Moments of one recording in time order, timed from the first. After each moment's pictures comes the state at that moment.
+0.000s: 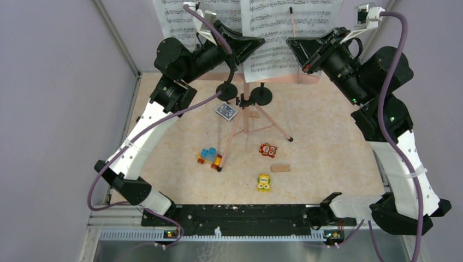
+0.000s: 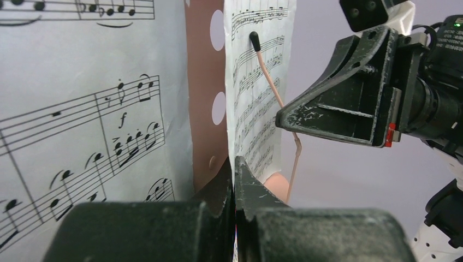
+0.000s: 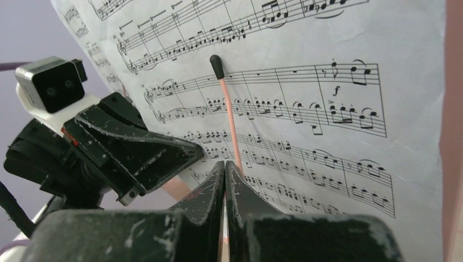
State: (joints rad) left arm -0.63 1.53 1.88 0.14 0.54 -0.37; right arm 0.59 1.22 1.88 -0.39 -0.04 0.43
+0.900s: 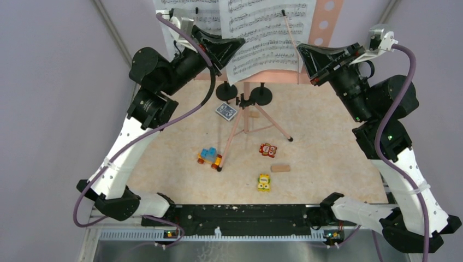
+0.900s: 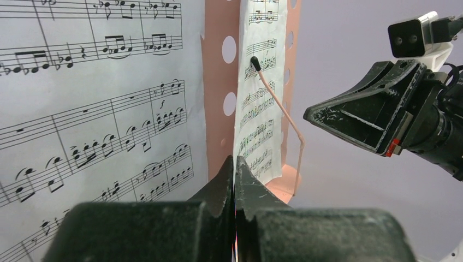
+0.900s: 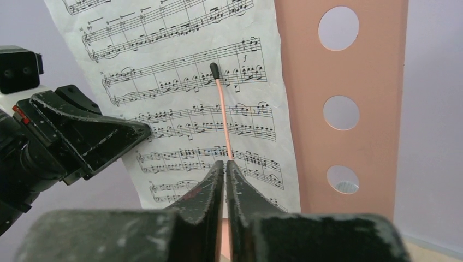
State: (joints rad) left arm -0.63 1.37 1.82 0.02 0.40 -0.28; right arm 0.59 1.03 1.57 -0.09 -0.03 0.28
